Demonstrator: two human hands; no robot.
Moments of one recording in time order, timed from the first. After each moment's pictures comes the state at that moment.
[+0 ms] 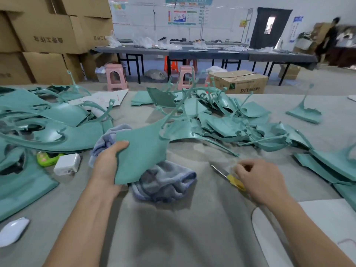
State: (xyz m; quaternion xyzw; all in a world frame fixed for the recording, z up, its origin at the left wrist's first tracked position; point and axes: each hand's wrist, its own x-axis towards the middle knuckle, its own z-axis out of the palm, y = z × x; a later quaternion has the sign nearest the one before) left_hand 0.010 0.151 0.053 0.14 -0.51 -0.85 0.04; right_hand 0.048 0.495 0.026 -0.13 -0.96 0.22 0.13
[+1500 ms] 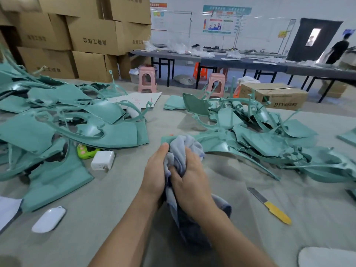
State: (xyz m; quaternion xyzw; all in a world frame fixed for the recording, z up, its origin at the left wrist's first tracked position) left_hand 0.005 0.174 0.034 0.08 -0.48 -0.87 0.02; right_hand 0.019 0.271 0.030 0.14 -0.83 0.52 0.13
